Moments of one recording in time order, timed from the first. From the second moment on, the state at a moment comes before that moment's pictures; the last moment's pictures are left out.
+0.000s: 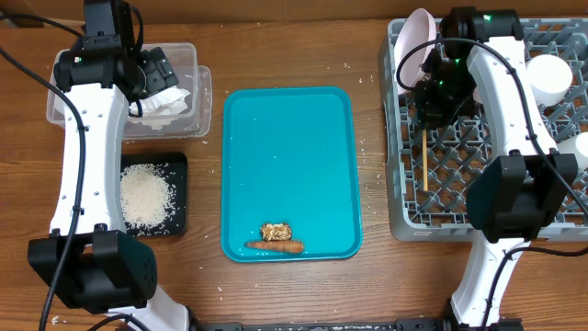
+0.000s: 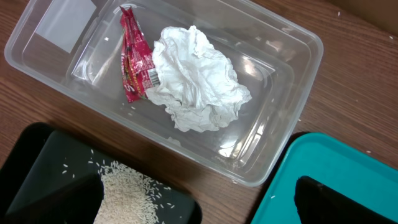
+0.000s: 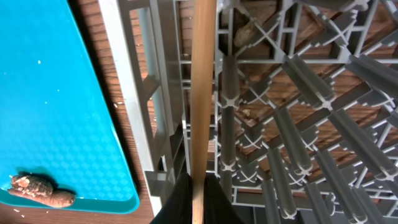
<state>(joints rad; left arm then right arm) 0.09 1.81 1.82 -1.05 -0.19 -0.39 0.03 2.17 2.13 -1.64 -0.13 0.06</state>
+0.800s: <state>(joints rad) 0.09 1.81 1.82 -1.05 -0.19 -0.39 0.03 2.17 2.13 -1.64 -0.20 0.12</state>
